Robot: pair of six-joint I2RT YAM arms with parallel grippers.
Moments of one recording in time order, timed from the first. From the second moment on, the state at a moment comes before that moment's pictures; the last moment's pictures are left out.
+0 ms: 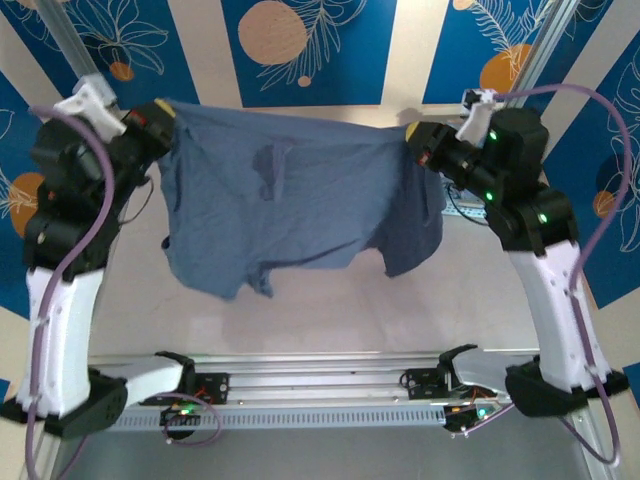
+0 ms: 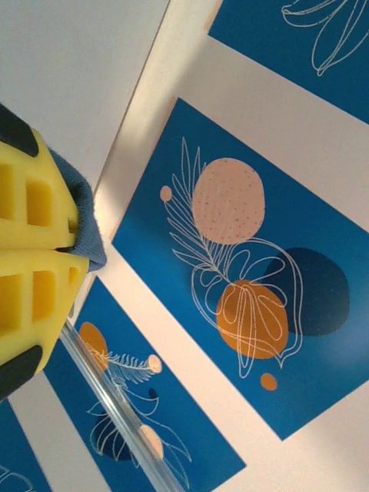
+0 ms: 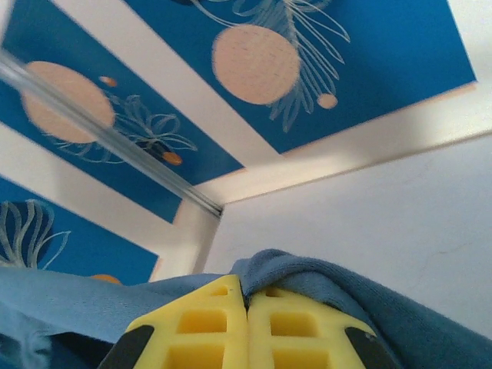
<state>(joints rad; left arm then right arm) -0.28 1.22 1.90 -0.75 -0.07 -0.73 0.31 1.24 1.78 -0.80 -0.19 0.70</state>
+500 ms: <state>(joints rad) -0.10 2.20 2.29 -0.91 0.03 -0.69 0.16 2.21 2.26 -0.97 -0.28 0.74</state>
